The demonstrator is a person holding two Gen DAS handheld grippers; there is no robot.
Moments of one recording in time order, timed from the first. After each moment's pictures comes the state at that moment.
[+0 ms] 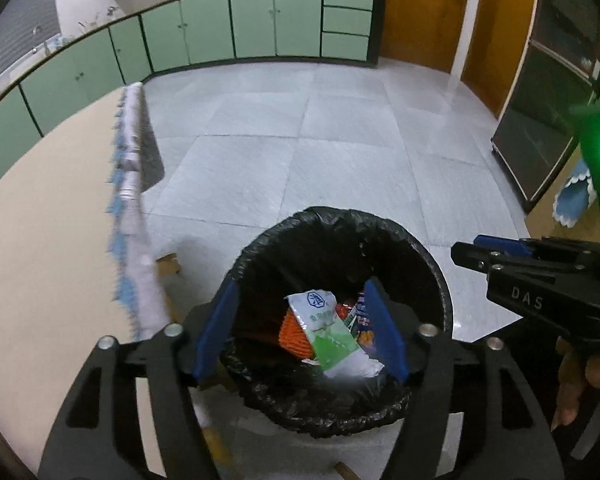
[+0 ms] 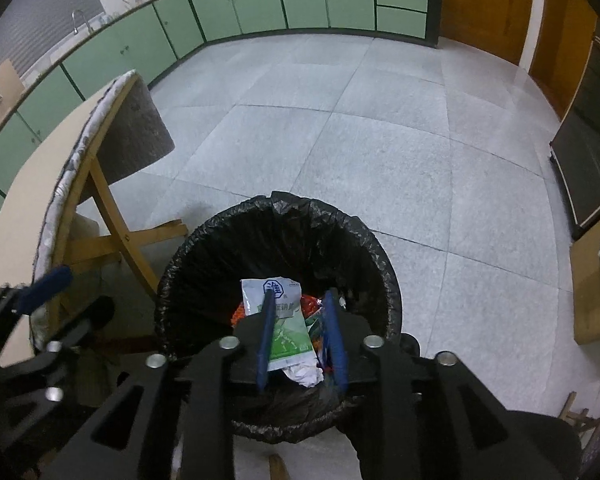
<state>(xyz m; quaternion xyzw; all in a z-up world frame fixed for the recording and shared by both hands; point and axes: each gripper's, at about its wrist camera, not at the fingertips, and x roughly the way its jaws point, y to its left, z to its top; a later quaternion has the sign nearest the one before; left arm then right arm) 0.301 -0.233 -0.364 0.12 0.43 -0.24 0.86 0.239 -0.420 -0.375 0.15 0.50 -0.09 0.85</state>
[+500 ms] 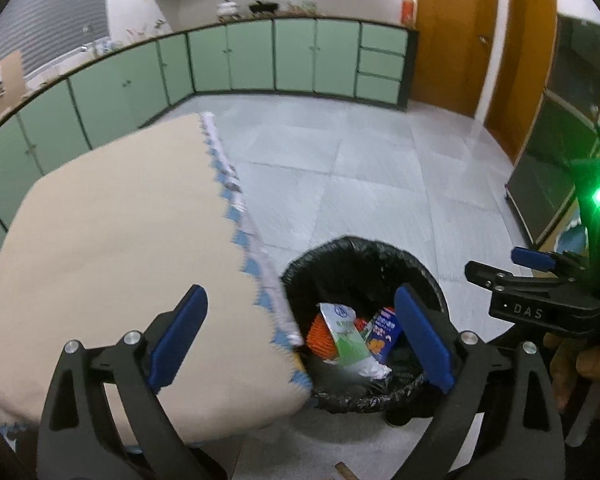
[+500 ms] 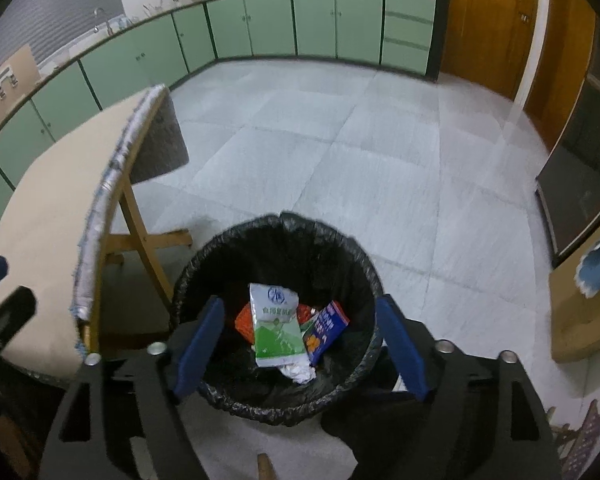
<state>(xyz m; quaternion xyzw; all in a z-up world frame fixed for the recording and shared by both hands) 0.252 -0.159 -0.277 0.07 0.38 -0.19 0.90 0.201 -0.383 -0.307 0.09 0.45 -0.11 0.88</state>
